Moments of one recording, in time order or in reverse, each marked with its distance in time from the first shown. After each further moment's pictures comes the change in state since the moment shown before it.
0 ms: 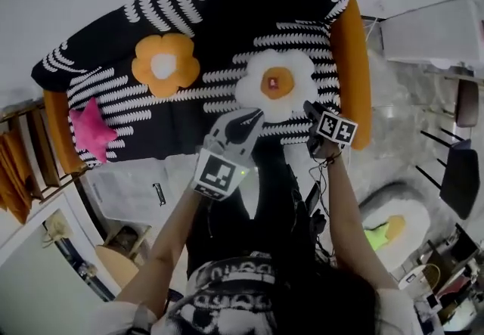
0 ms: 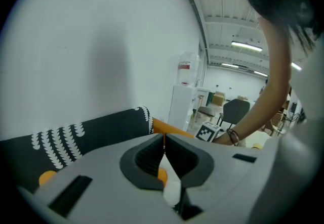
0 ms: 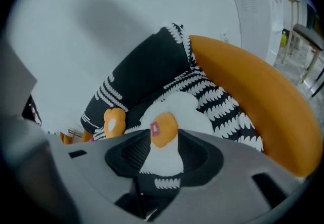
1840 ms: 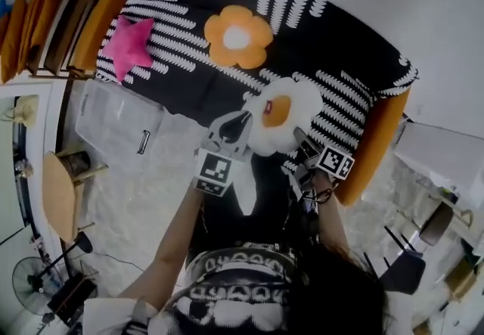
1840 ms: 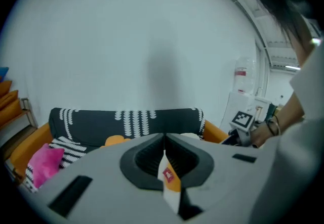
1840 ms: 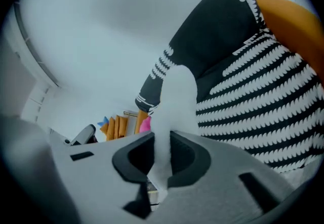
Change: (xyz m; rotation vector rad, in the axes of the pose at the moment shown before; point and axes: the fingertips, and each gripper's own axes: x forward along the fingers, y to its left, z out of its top) left arm -0.167 0.054 -0.073 -0.270 -0.034 0.655; right arm -0.023 0.224 -0.054 -0.040 0.270 0.549
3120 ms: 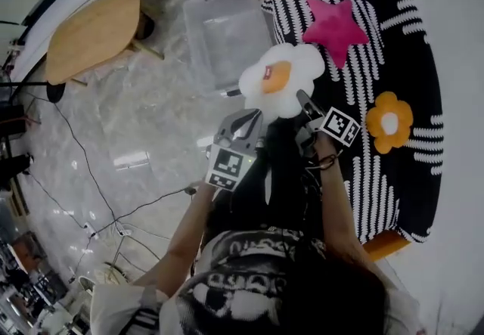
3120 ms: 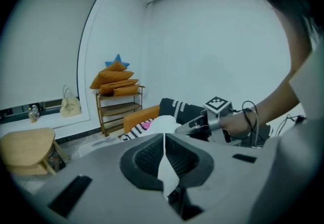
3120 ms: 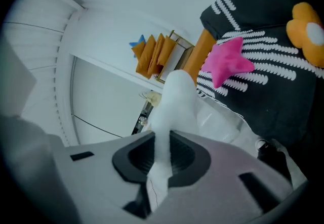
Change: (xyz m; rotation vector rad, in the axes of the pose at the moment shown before) left arm -0.481 0.308 -0.235 -0.421 -0.103 0.779; right arm 0.402 0.377 -0.424 -0.463 0.658 0.303
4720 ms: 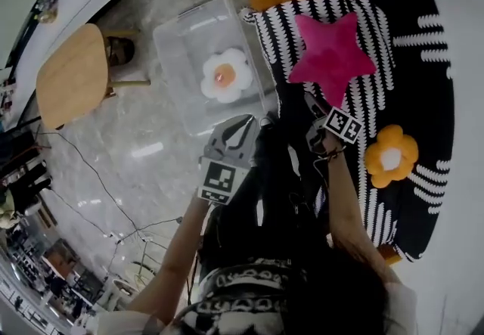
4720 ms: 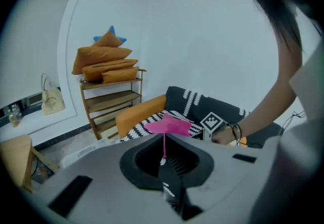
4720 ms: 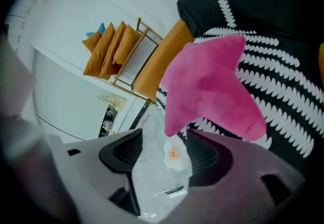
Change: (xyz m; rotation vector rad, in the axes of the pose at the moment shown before) left arm 0.270 0.120 0.047 -0.026 0.170 -0.045; right arm 0.150 -0.244 0.182 0.036 0.083 -0.304
